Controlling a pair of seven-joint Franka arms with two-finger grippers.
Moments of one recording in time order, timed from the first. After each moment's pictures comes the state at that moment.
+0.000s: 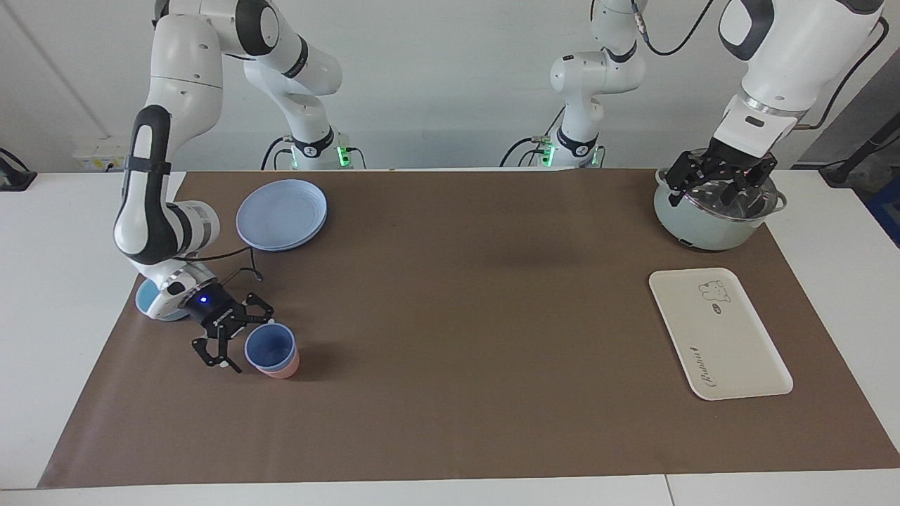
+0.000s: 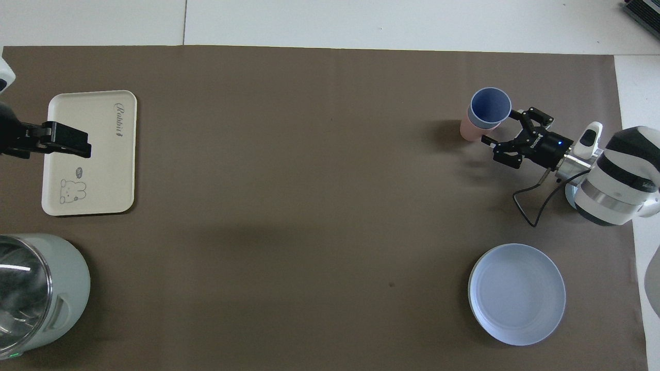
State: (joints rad) left arm 0.00 0.04 -0.07 -1.53 0.00 1.59 -0.02; right arm -0.17 0.47 -0.05 -1.95 1.63 2.21 -2.24
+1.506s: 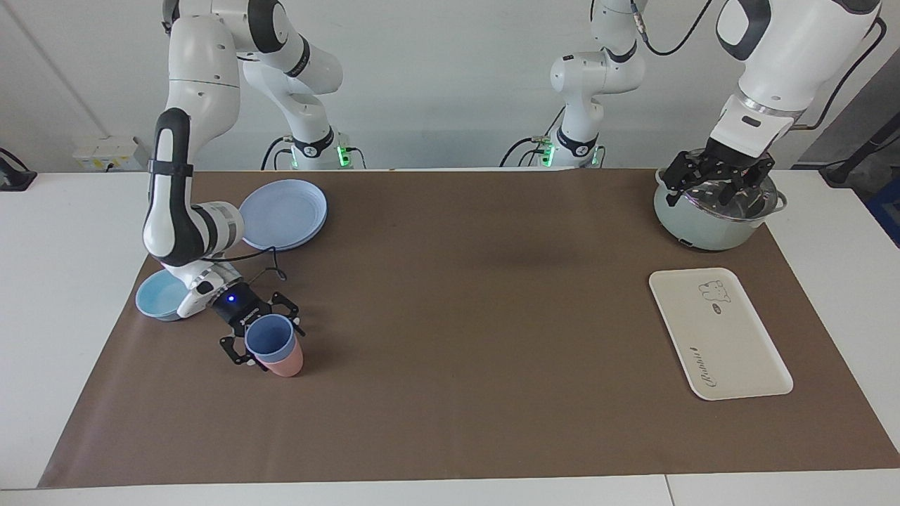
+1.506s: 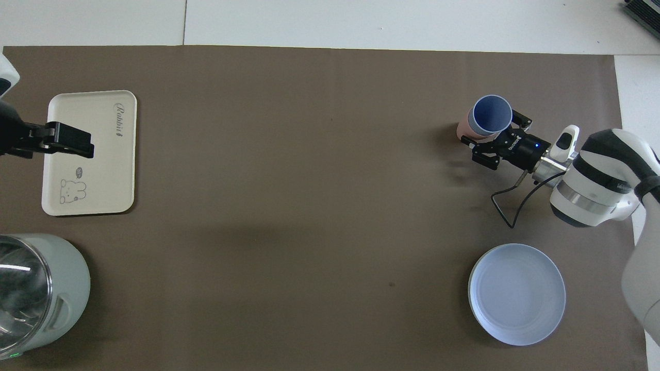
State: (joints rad) left arm -0.01 0.04 -0.07 -1.53 0.00 1.59 -0.02; right arm -0.09 0.46 -0.05 -1.97 1.74 2.25 -2.30
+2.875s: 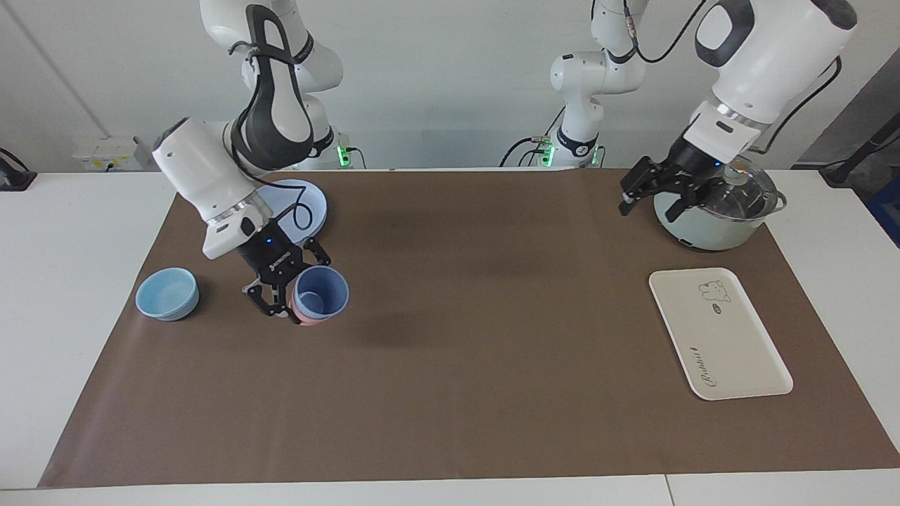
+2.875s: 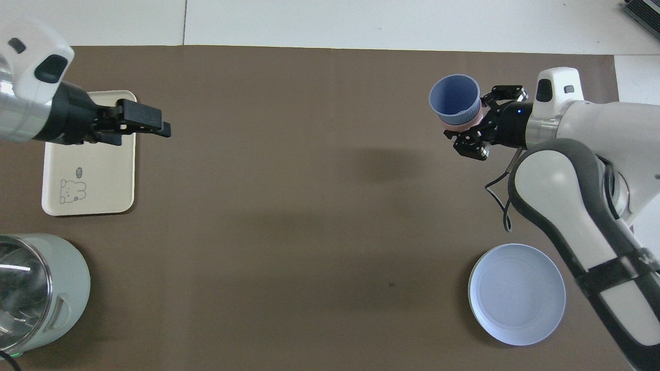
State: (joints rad) left arm -0.10 0.09 -0.09 -1.54 -0.33 1.76 -0.20; right arm 0.17 0.12 -0.04 -1.93 0.58 2.43 -1.22
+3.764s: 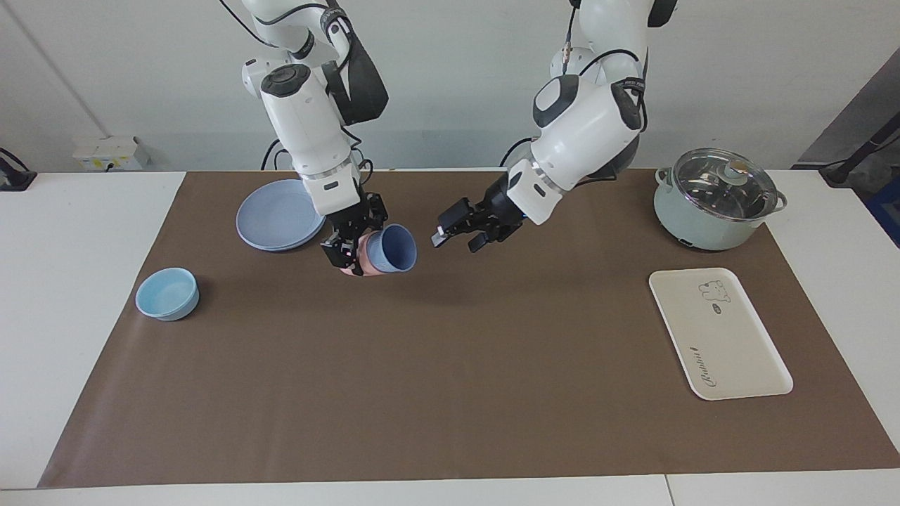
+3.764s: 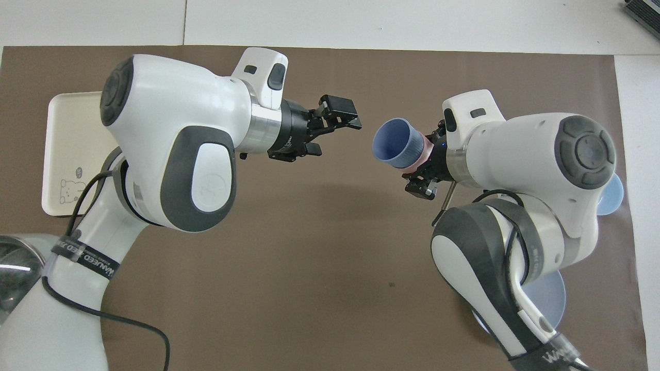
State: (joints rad) left arm -0.46 0.27 -0.10 -1.58 -0.69 2.20 -0.52; right arm 0.36 0.06 -0.04 -1.90 0.16 2.22 -0.83
